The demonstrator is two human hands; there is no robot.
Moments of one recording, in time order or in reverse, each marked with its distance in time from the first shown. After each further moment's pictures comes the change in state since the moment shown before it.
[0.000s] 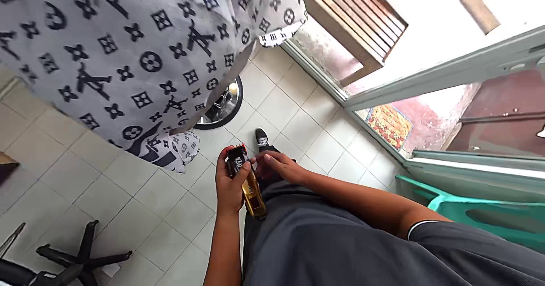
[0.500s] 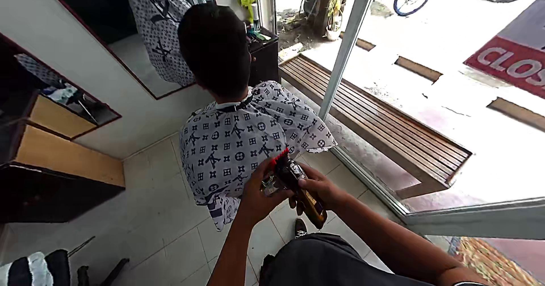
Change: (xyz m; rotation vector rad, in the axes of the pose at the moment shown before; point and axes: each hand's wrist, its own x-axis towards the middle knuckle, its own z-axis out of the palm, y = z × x) left_hand 0.058 0.155 0.080 0.620 -0.149 0.890; right_hand 0.021 -0.221 -0.052 0.233 -0.467 -0.329
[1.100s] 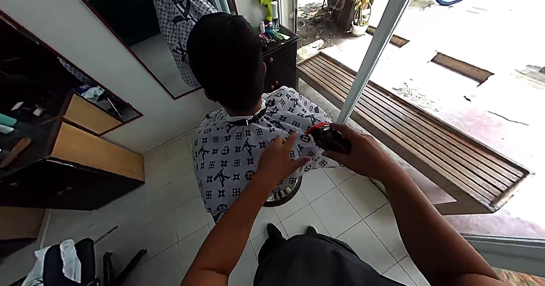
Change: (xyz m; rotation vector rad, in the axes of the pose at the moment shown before) left_hand 0.153 -0.040 0.013 0.817 -0.435 -0.347; right_hand 0.047 -0.114 -0.085 -1.496 0.510 -0.024
